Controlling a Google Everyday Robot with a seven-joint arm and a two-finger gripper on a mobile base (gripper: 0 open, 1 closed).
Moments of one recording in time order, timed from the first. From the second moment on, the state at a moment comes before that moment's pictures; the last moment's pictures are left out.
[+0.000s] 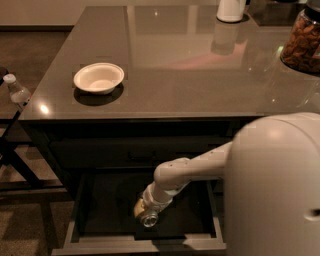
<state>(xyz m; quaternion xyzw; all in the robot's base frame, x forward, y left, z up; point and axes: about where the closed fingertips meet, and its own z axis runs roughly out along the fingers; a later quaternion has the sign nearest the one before) 0.471 0.042 0.435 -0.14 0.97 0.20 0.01</state>
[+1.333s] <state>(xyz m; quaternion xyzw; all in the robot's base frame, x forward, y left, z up) 0.493 0.075 0.367 -0.13 0.97 0.19 0.04</state>
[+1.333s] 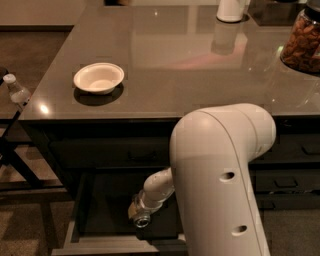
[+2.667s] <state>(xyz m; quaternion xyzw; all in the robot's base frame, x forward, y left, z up) 0.493 0.076 0.365 -0.13 0.97 0.19 0.04</state>
